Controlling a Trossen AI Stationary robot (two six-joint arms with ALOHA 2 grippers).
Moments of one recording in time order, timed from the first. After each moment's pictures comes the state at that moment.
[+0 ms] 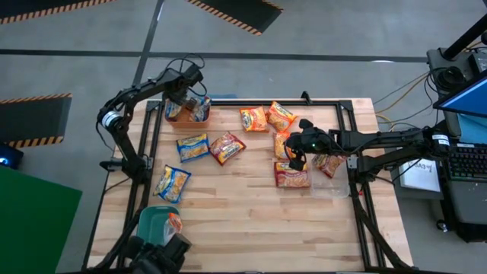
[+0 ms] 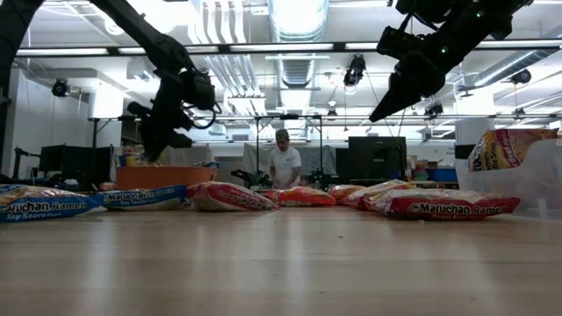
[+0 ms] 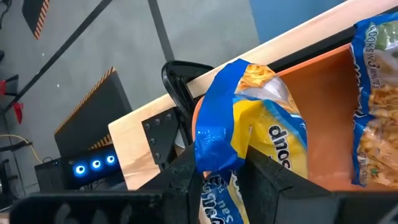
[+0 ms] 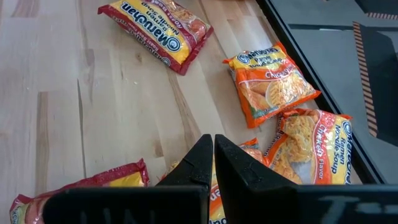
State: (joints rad) left arm 0.94 1.76 1.36 -1.04 -0.61 -0.17; right arm -0.13 1.13 0.71 -0.26 0.24 -0.08
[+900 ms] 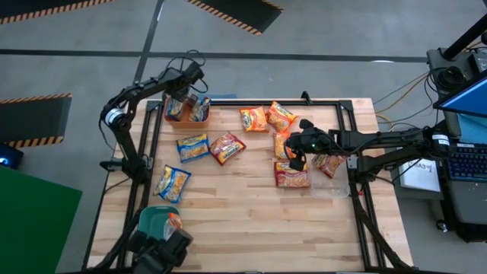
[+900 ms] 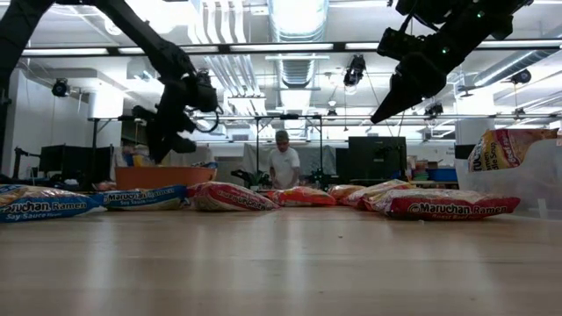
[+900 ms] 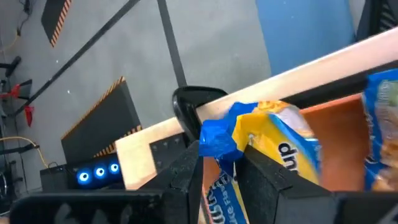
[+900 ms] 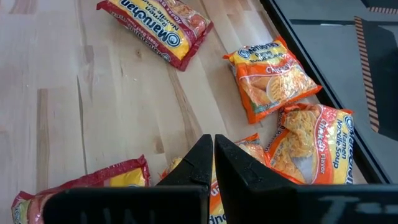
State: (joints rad) left arm 0.95 1.81 1.37 -0.95 -0.66 -0.15; right arm -0.13 1.13 0.71 -0.28 0.24 -0.06
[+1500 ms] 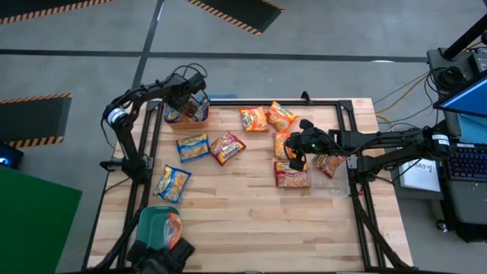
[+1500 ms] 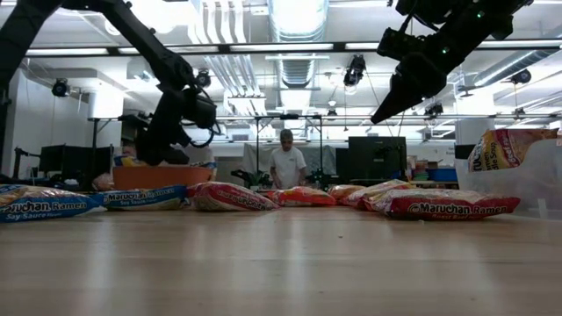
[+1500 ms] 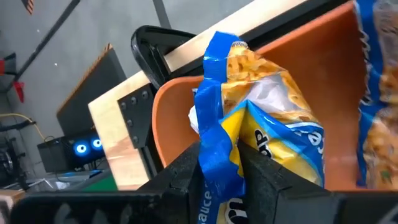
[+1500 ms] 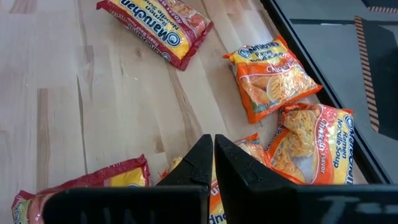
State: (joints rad) left arm 0.92 1.83 1.30 -1.05 -0.61 -0.25; right arm -0.13 1.13 0.71 -0.28 0.24 -0.06
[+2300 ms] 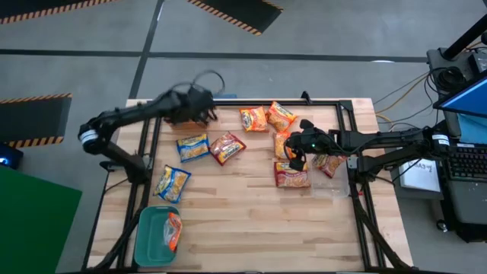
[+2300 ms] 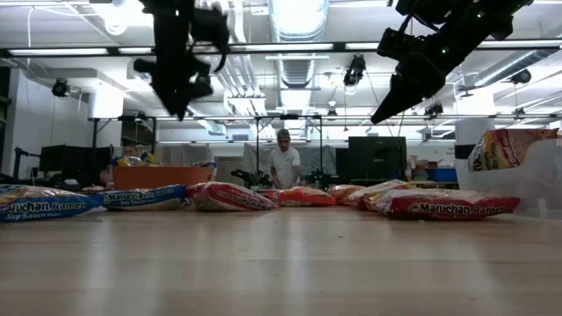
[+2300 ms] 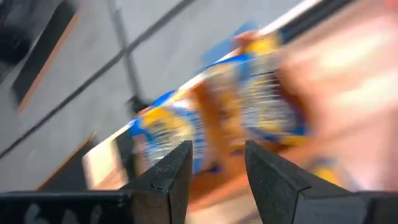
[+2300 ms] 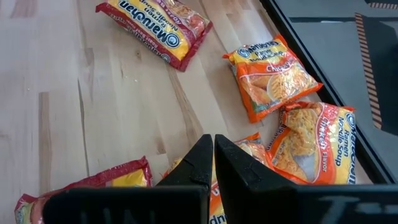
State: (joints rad) left arm 0.47 1.49 1.31 -1.11 -0.67 -0.44; right arm -0.13 1.13 0.71 -0.28 0.24 -0.04
